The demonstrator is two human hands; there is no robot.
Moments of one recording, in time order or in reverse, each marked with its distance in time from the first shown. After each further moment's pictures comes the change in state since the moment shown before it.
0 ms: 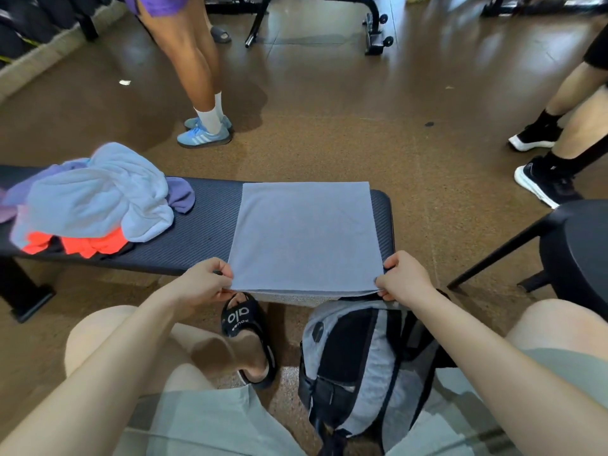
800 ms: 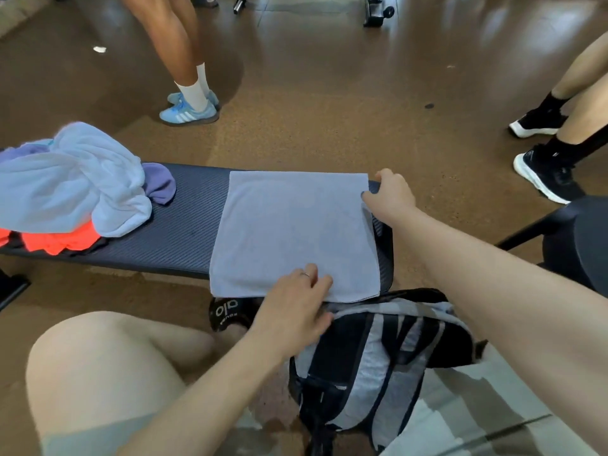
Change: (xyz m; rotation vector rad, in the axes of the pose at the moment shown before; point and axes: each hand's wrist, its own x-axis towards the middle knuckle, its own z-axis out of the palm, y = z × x) left_hand -0.028 0.030 0.140 0.983 0.149 0.968; right_hand 0.113 -0.095 -0.016 -0.420 0.188 -0.302
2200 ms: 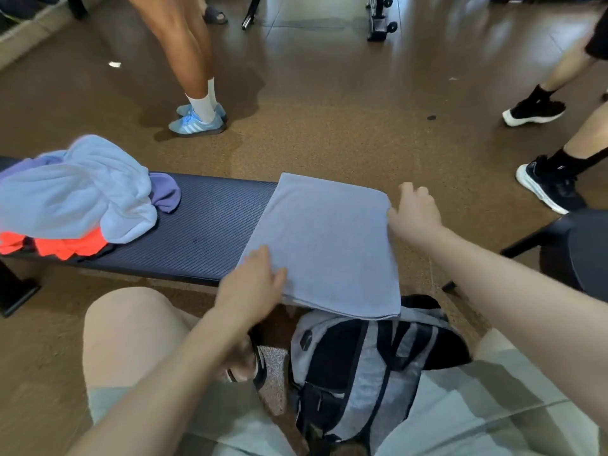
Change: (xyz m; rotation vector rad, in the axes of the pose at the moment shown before) left_hand 0.015 -0.035 -0.032 -0.129 -0.098 -0.639; right_hand -0.005 0.043 -0.021 -0.244 0.065 0.016
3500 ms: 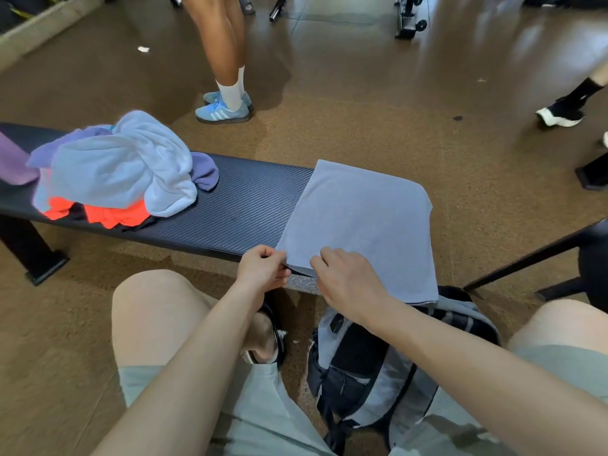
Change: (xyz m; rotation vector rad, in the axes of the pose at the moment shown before) left_hand 0.001 -0.063 0.015 -1.190 -0.039 -0.527; right_hand -0.165 -0.107 0.090 -0.281 0.255 -0.972
